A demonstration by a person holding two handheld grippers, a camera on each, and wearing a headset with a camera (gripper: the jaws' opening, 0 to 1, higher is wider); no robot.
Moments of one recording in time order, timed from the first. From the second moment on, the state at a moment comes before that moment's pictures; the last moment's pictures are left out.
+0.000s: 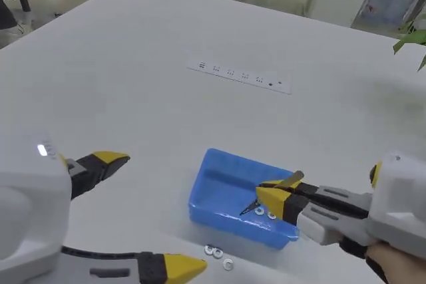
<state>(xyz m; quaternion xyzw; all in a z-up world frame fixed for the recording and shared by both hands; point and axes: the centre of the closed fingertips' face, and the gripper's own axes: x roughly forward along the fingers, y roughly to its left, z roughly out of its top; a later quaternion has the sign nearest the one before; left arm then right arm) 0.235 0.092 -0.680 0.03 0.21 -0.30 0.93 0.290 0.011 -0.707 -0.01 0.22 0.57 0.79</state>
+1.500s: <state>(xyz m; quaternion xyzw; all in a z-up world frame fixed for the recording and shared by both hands) 0.215 0.093 -0.654 0.03 0.19 -0.25 0.95 0.243 0.000 -0.734 -0.17 0.20 0.60 0.76</state>
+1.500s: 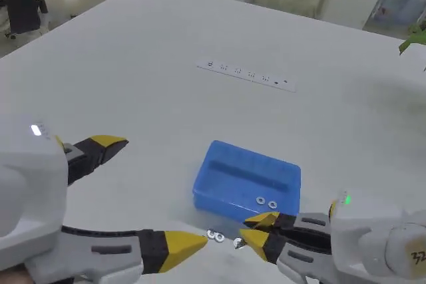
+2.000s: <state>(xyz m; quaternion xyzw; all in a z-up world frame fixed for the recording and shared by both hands) 0.180 0.049 -0.637 0.03 0.17 -0.20 0.96 0.253 -0.065 -0.702 -0.03 0.21 0.54 0.82</state>
